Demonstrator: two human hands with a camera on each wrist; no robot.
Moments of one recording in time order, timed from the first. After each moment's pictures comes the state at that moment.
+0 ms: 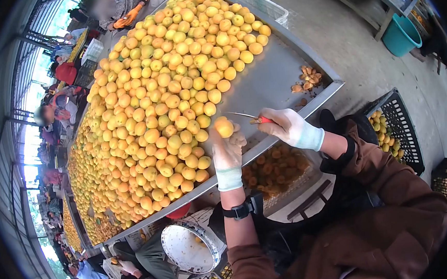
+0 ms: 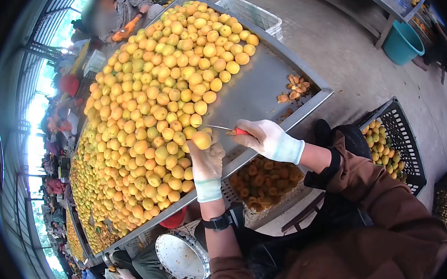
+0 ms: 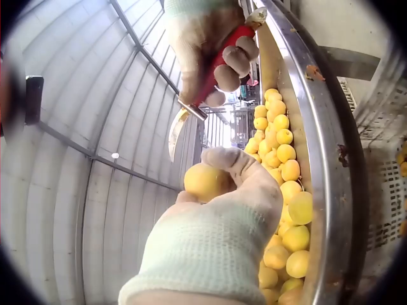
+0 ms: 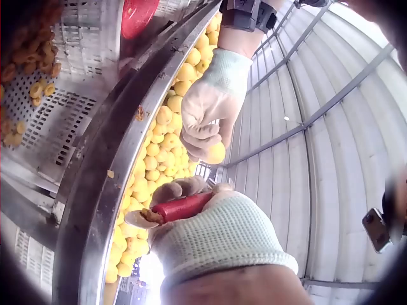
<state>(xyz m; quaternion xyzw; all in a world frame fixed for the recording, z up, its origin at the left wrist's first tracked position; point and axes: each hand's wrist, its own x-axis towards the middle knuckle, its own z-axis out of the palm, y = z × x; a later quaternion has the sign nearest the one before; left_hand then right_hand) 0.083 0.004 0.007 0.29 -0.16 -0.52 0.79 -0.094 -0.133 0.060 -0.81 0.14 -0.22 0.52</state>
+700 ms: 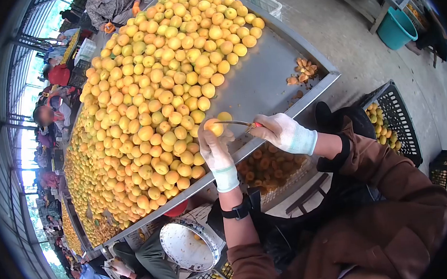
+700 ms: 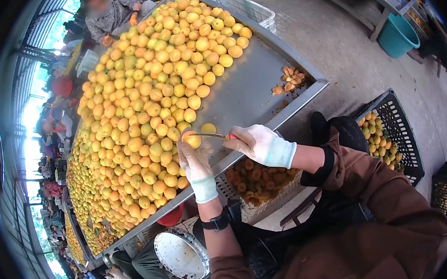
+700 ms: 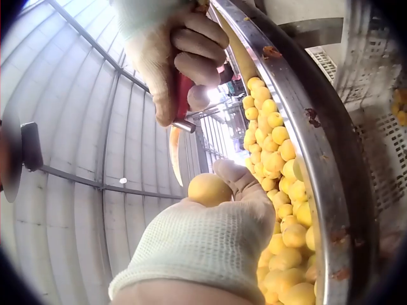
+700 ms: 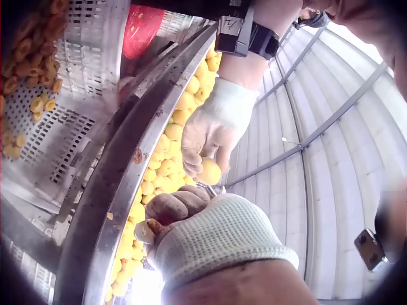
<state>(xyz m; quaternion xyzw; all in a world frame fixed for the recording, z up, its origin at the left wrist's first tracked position) 0.063 0.008 0.027 0.56 -0.23 -0.25 0.76 -0.092 -0.111 0.048 -0.86 0.14 -0.21 0.45</state>
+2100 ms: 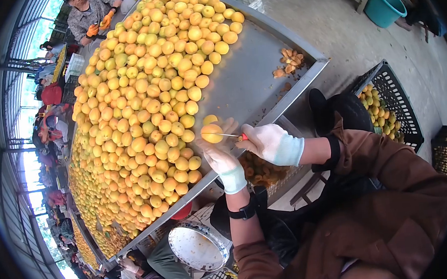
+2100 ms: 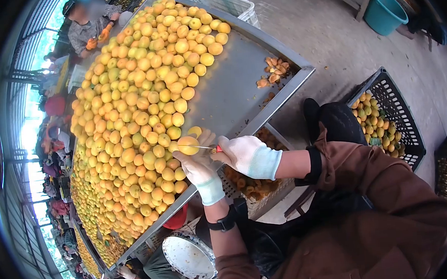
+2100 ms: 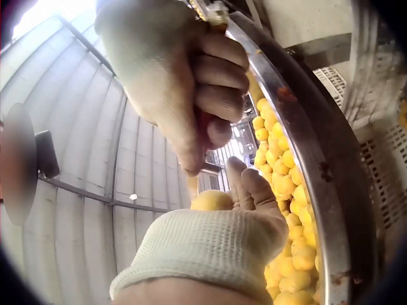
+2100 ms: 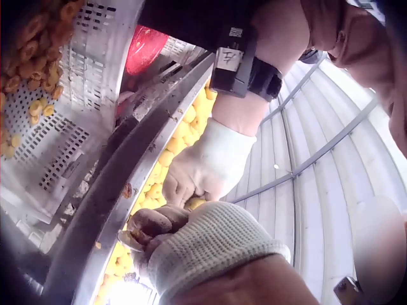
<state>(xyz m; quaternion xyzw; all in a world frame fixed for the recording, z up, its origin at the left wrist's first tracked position) 0.032 0.001 0.032 0.61 -0.20 -0.29 0.71 -0.090 -0.080 0.042 -0.86 0.24 -0.14 0.42</state>
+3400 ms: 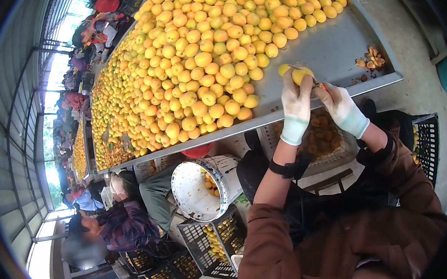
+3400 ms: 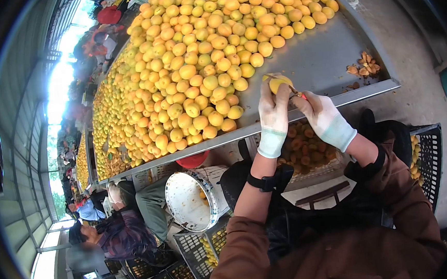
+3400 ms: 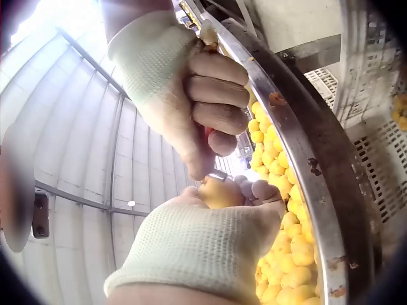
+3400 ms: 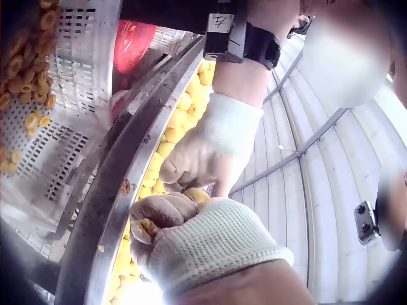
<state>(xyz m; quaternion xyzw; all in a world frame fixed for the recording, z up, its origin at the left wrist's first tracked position) 0.034 0.001 0.036 0.67 -0.29 -0.19 0.66 -0.078 -0.086 0.039 -0.83 0.17 -0.24 0.47</state>
